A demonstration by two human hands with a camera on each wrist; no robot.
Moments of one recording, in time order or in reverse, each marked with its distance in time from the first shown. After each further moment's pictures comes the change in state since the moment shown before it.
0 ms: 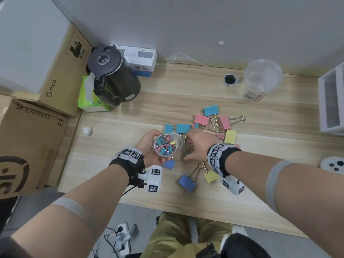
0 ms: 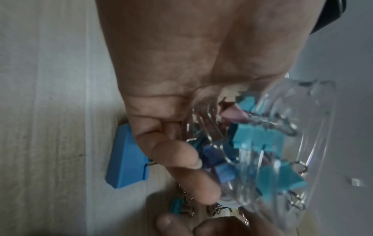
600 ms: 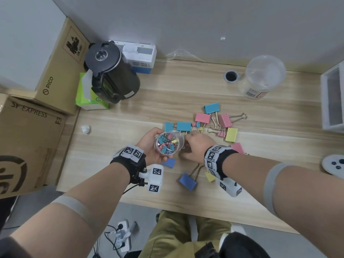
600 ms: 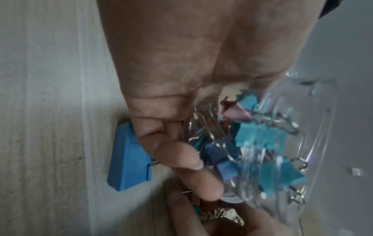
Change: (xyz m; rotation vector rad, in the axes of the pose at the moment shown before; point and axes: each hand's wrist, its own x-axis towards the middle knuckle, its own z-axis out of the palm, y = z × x) left_hand 0.005 0.000 0.002 0.001 -0.023 -0.003; right_hand 0.002 -0.011 0.014 0.080 -0.014 0.027
